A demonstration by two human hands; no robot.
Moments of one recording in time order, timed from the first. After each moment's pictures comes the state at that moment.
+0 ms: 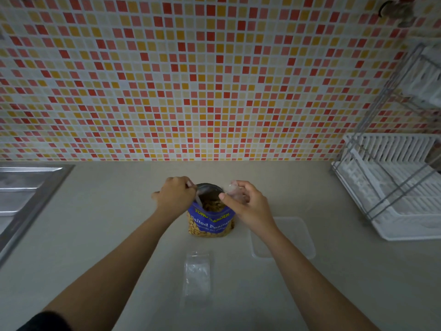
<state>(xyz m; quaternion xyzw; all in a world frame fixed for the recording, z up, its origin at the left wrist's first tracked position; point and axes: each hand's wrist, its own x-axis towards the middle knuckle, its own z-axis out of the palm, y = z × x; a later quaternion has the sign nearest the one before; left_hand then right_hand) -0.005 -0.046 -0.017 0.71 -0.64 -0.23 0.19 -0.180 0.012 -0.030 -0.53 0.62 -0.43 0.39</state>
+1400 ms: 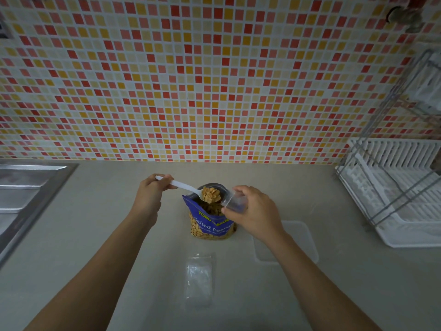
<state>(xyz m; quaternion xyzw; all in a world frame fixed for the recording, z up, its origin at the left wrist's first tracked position) 0.034 -0.040 -0.006 0.64 -0.34 -0.50 0.47 -0.183 0.011 -0.022 -0.68 0.66 -0.27 0.16</state>
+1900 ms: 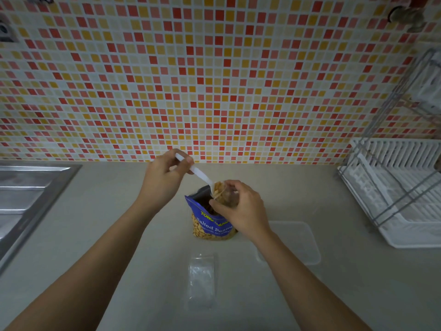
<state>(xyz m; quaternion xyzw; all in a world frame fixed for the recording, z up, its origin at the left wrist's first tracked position) 0.019 -0.026 0.048 0.55 -0.63 -0.31 0.45 -0.154 0.005 -0.022 -0.64 0.63 -0.38 0.21</state>
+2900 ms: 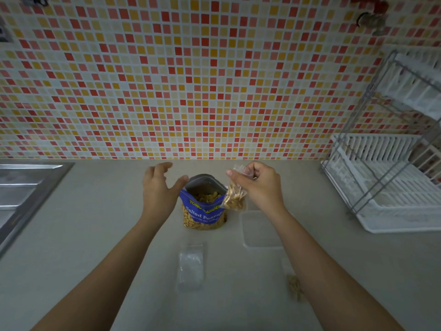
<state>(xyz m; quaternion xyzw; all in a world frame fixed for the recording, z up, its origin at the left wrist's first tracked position) 0.005 0.000 -0.007 0.65 -0.60 -0.19 0.42 -0.202 0.025 0.015 -0.55 0.61 -0.51 0.27</state>
